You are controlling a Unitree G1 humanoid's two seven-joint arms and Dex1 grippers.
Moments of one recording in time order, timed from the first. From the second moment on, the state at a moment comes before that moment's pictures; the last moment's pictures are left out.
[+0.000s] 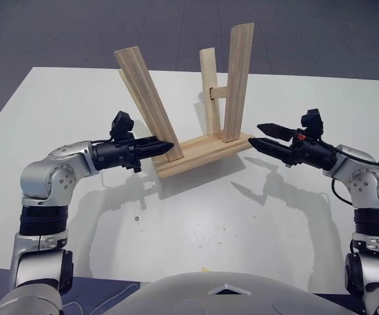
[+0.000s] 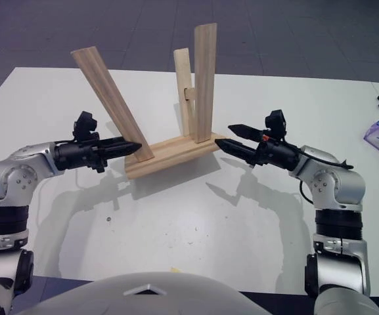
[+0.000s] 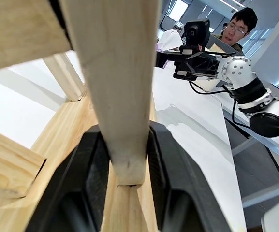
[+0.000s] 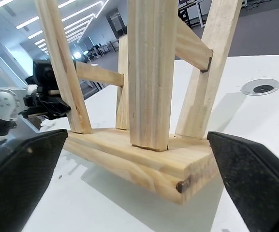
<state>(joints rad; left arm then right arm) -0.31 0.63 0.07 -0.08 -0.72 0.88 -1.07 -0.30 -0.59 -0.19 0.05 0.80 0.83 1.04</state>
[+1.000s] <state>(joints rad) -0.59 0.64 0.08 0.13 -0.89 1.26 -1.15 -0.38 -0.58 -0.28 -0.02 1.09 1.48 0.93</state>
